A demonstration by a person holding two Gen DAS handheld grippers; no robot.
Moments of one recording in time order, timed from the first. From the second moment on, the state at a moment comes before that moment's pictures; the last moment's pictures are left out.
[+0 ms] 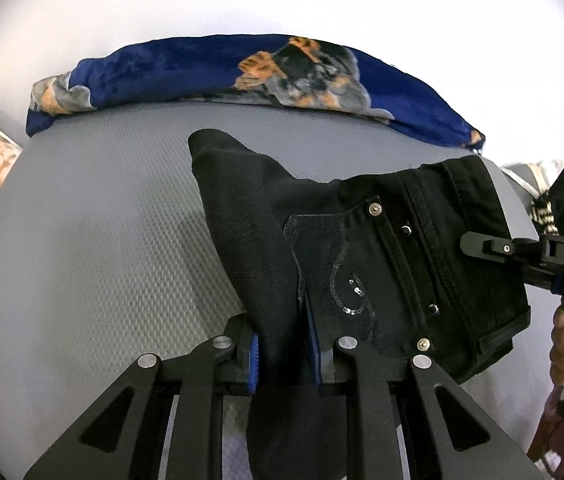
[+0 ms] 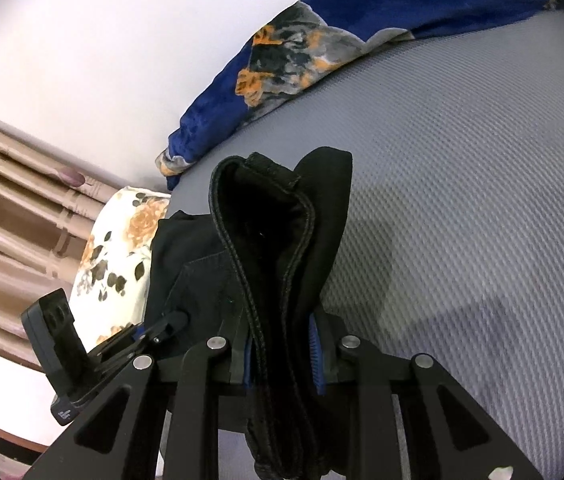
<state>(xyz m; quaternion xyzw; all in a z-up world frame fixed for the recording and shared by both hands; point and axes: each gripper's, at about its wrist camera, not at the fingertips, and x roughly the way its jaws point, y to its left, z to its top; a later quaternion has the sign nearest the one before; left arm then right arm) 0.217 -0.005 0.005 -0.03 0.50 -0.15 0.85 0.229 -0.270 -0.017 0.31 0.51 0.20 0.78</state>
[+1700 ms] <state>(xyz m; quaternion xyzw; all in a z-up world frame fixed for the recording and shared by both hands) 0.152 0.003 0.004 0.03 0.44 -0.02 0.90 0.158 -0.182 0.017 0.05 0.42 0.06 0.90</state>
